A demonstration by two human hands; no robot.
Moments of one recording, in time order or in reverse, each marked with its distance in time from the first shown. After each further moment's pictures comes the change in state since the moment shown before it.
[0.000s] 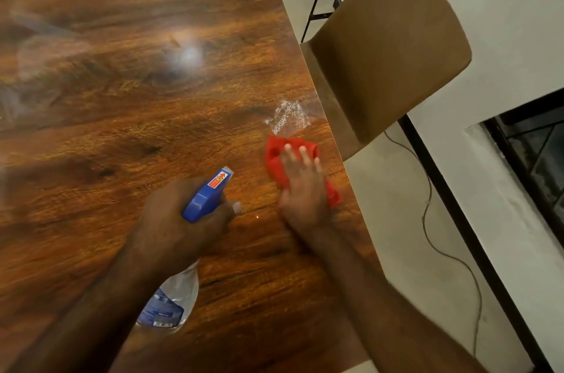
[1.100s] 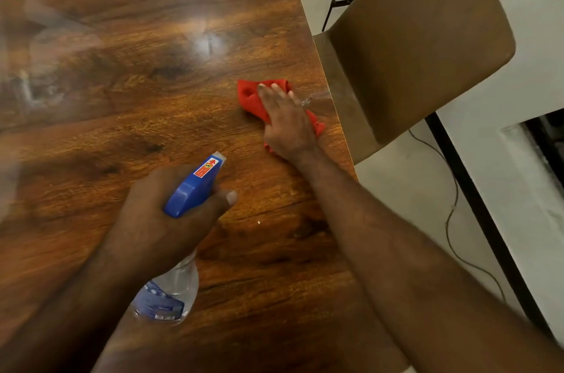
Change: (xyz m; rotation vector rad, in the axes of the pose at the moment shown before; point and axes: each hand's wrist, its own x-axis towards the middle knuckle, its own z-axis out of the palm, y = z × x) left_hand 0.017 0.035 -0.001 0.008 0.078 -0.106; right_hand 0.154 0.000 0.013 0.109 -0.096 -0.211
